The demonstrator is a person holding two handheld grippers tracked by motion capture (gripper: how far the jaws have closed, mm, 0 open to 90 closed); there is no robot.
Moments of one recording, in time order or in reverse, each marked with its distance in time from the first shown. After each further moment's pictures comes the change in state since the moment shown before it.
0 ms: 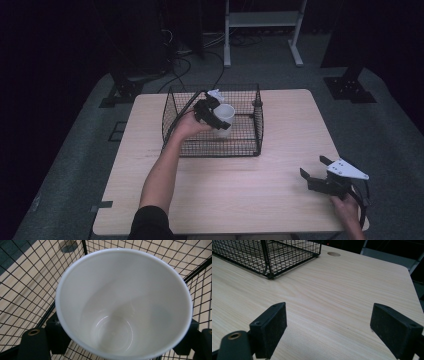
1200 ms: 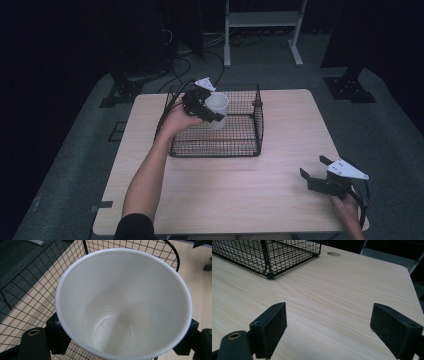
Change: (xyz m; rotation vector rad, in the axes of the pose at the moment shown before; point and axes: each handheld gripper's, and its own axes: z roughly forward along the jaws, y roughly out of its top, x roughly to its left) left arm -0.018 0.017 -0.067 -0.051 0.064 0.043; right arm 0.000 0.000 0.000 0.001 -0.002 -0.001
